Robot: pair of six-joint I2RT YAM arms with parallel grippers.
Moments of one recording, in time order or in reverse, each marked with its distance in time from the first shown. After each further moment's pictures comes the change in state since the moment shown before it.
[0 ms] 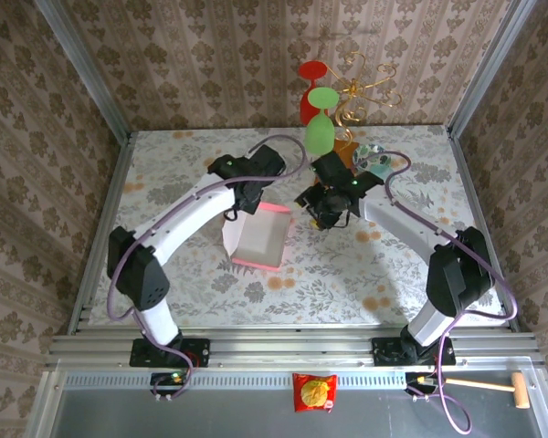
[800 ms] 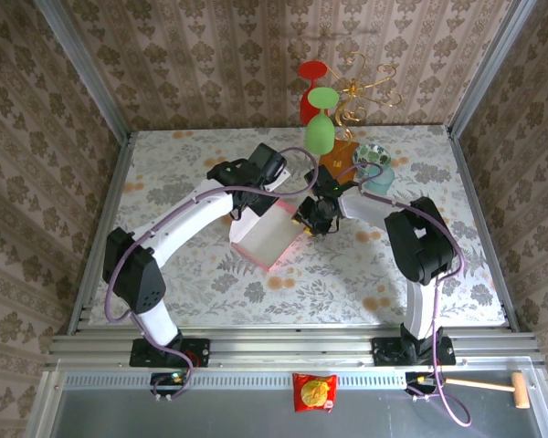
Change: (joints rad) left arm 0.006 -0.004 -0.069 0.259 0.249 0.376; right arm -0.034 0.299 -0.009 0.172 -0.084 -0.201
